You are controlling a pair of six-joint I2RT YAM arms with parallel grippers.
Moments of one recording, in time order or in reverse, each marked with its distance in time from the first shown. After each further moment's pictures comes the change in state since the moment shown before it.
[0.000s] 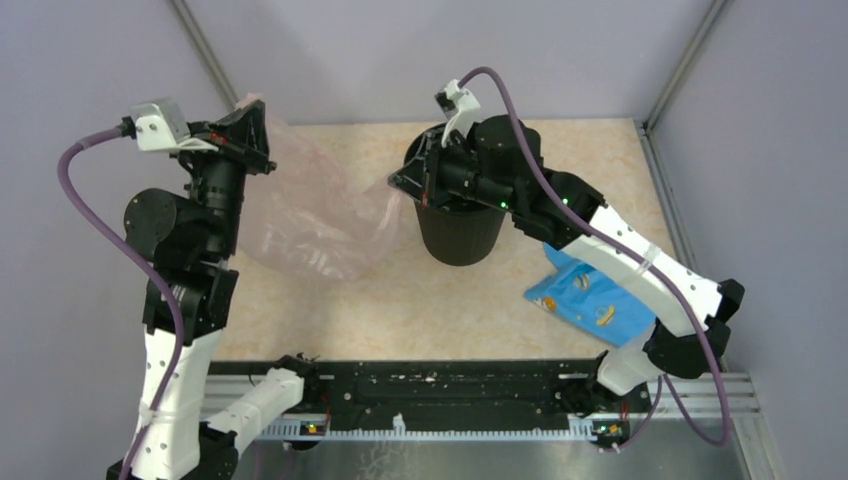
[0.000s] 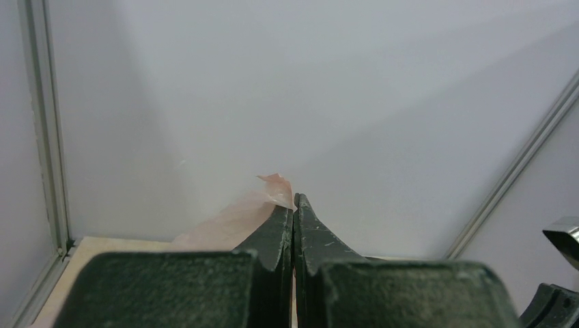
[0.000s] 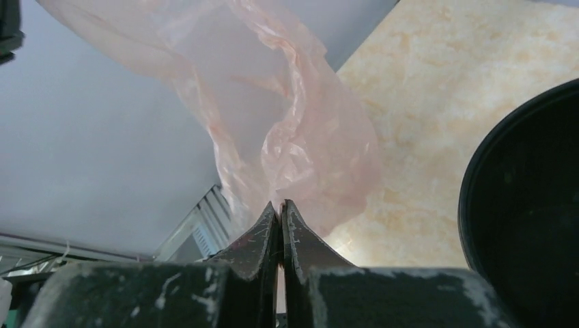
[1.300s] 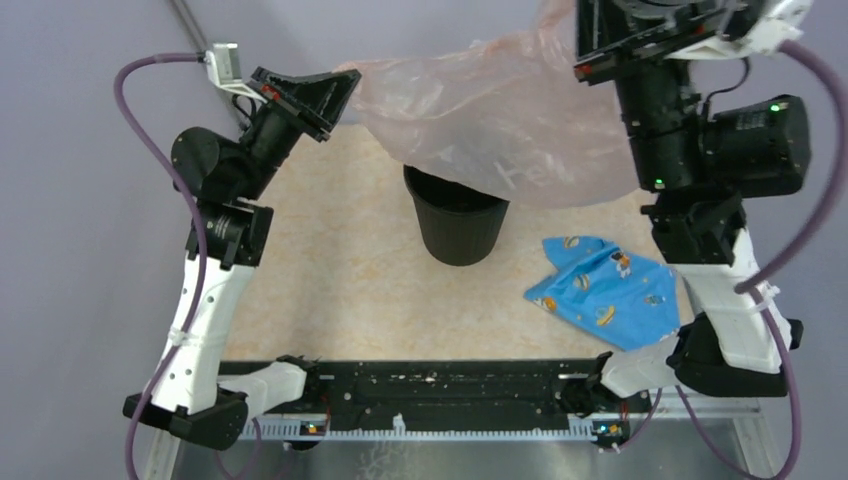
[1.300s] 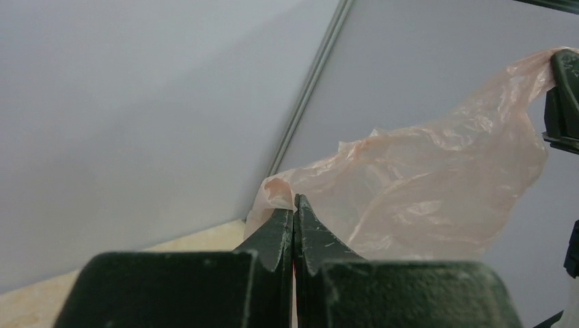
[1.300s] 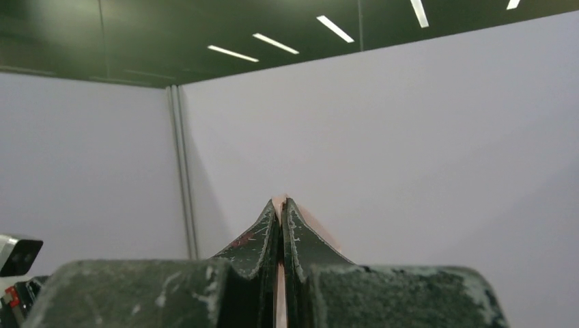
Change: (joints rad) left arm -0.001 0.236 0.072 0.309 0.573 -0.412; right arm 0.000 -0.142 0.391 0.512 0.380 -0.815
